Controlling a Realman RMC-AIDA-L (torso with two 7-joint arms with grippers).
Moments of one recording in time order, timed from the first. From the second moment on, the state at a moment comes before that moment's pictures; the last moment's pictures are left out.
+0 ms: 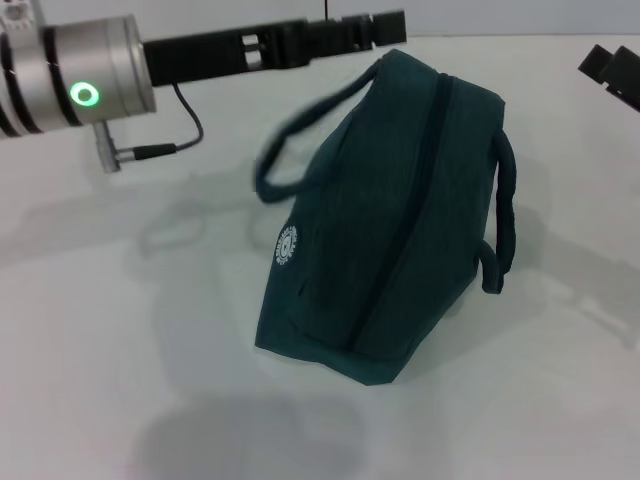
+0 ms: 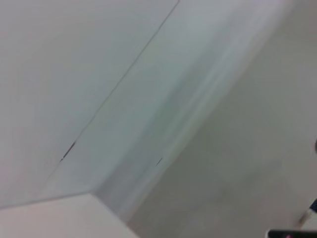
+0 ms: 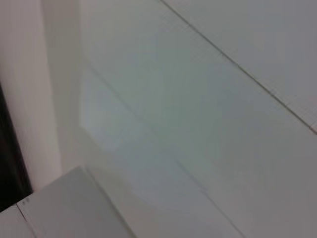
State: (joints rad) left arm -0.67 -2.05 0.97 0.69 1.51 1.54 -1.95; right arm 0.42 1.95 -1.16 -0.35 -0.93 -1.78 1.53
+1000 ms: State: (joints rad) left arm -0.45 -1.96 0.92 0.80 1.70 1.98 -1.60; right arm 0.45 2.01 -1.17 -0.50 -1.48 -1.82 1.04
